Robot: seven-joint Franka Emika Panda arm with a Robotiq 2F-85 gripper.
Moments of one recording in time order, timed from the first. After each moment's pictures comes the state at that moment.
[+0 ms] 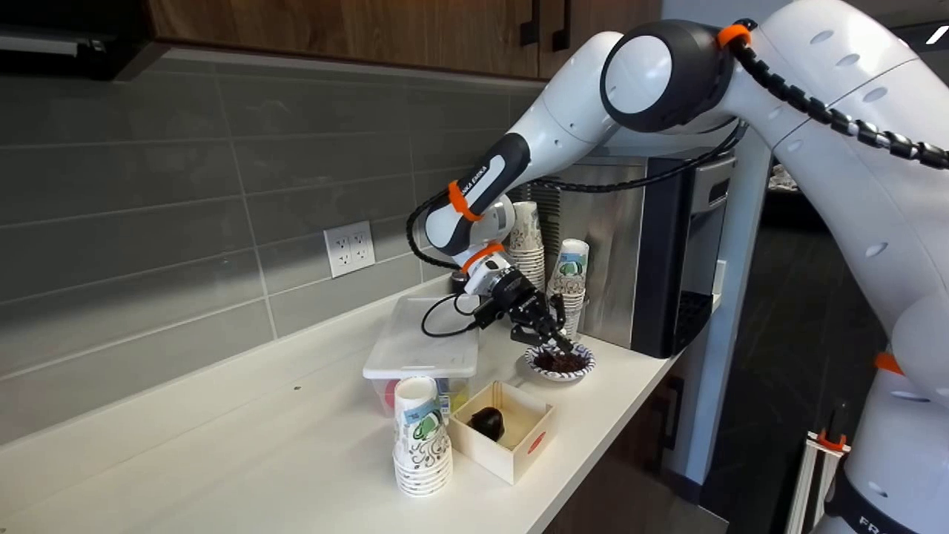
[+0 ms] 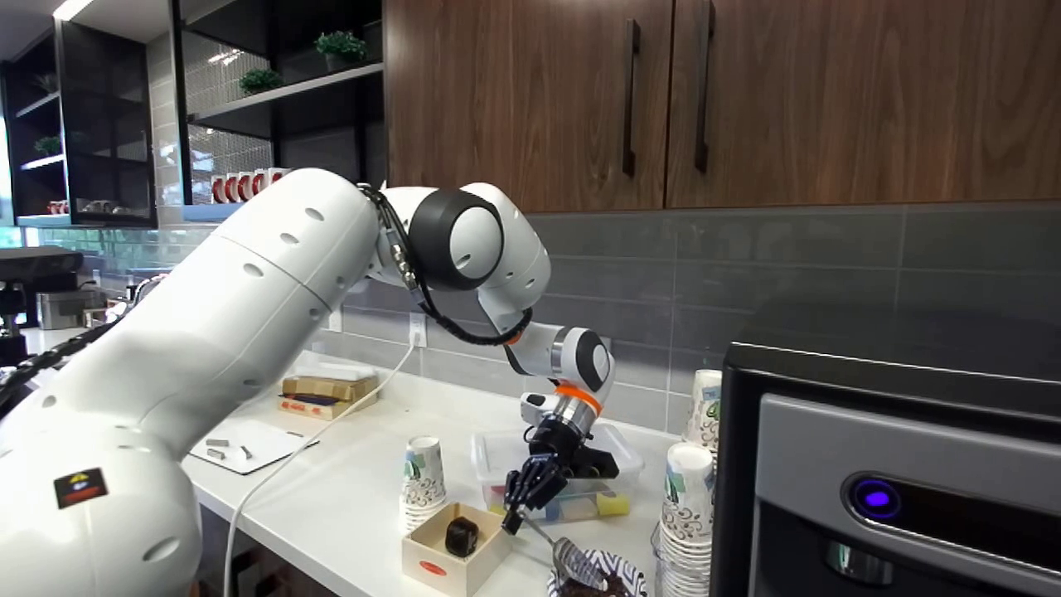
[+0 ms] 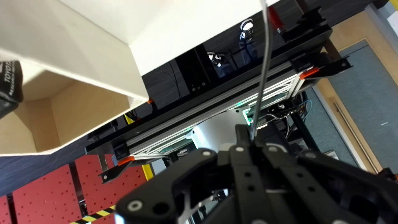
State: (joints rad) arm -0.14 0.70 0.06 -1.59 -0.12 1.29 -2.70
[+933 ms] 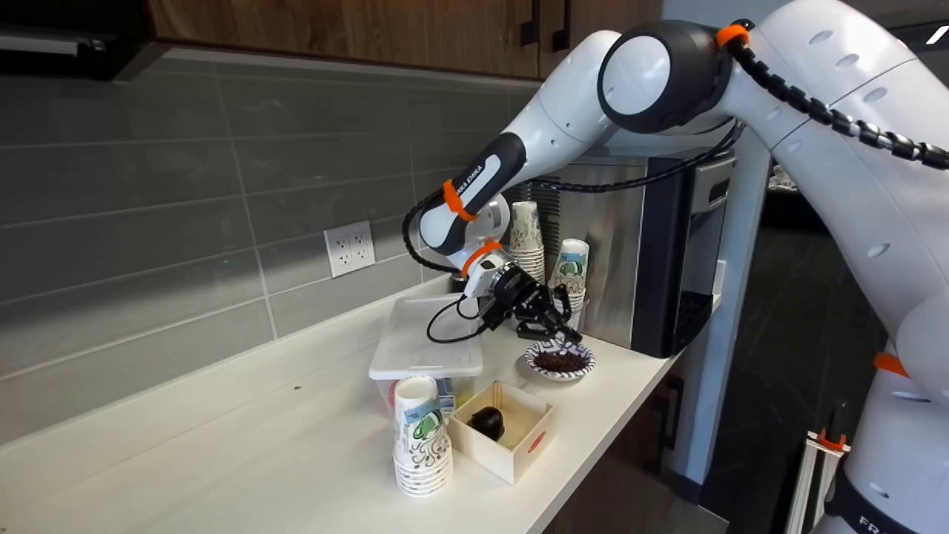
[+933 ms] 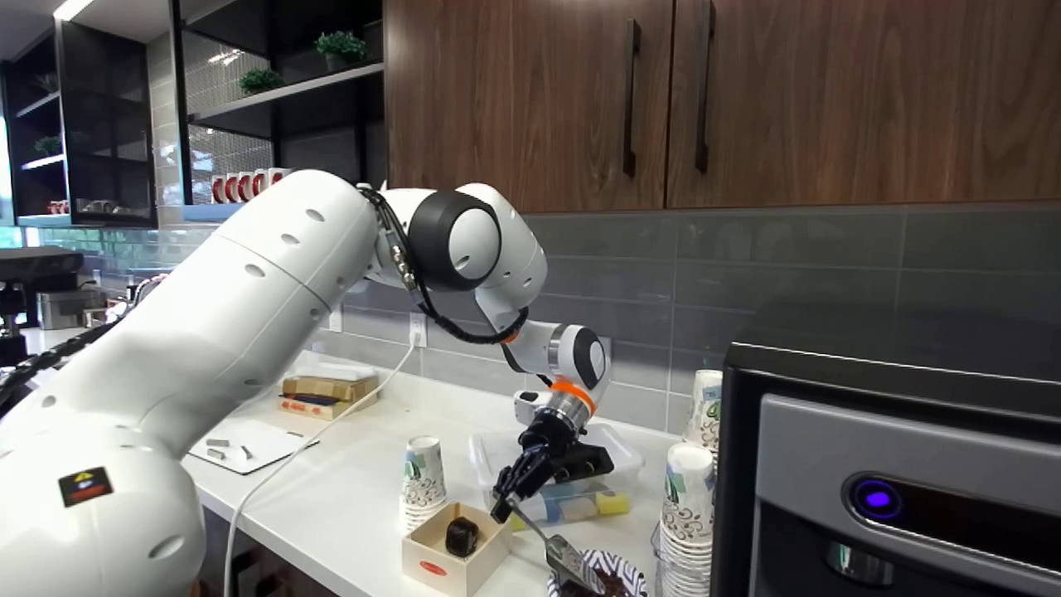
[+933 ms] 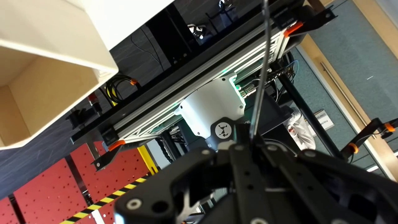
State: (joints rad) arm -0.12 0.70 0.05 -1.57 -0.13 1.15 -2.59
